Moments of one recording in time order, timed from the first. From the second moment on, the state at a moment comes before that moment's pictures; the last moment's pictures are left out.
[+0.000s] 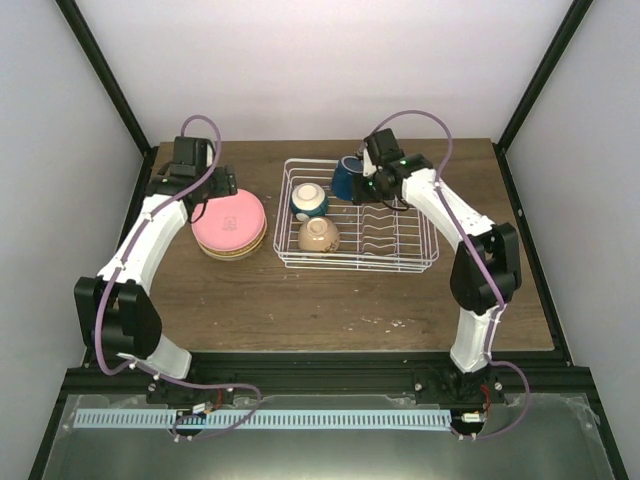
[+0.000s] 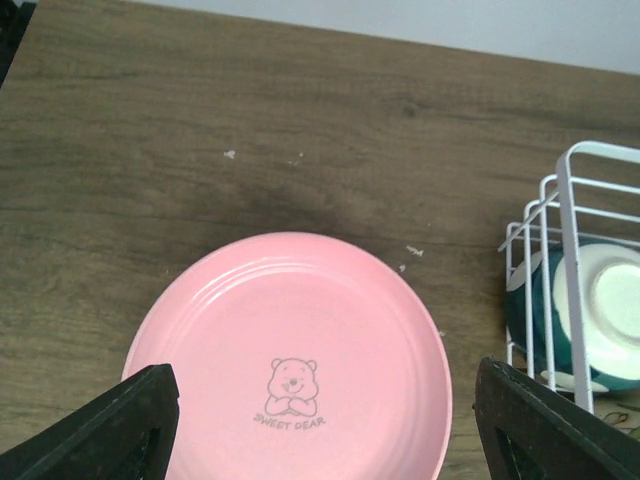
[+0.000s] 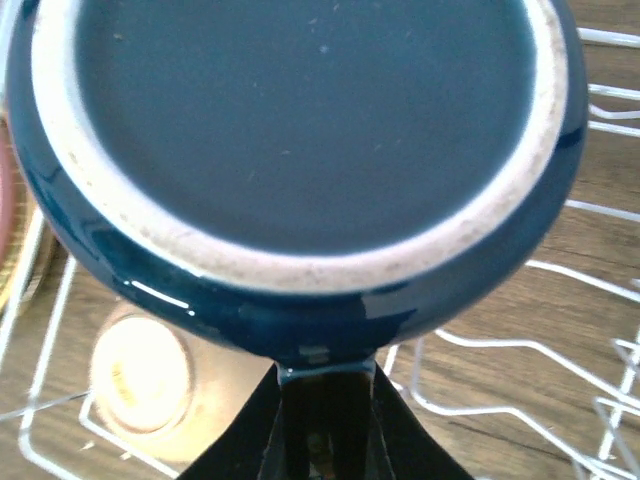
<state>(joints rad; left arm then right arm) -0.14 1.53 1.38 -0.61 -0.08 -0.23 0.41 1.86 1.68 -0.77 -0.17 0.27</state>
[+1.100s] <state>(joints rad) -0.11 1.60 1.39 -0.63 -0.11 -0.23 0.54 2.10 1.78 -0.81 0.16 0.13</state>
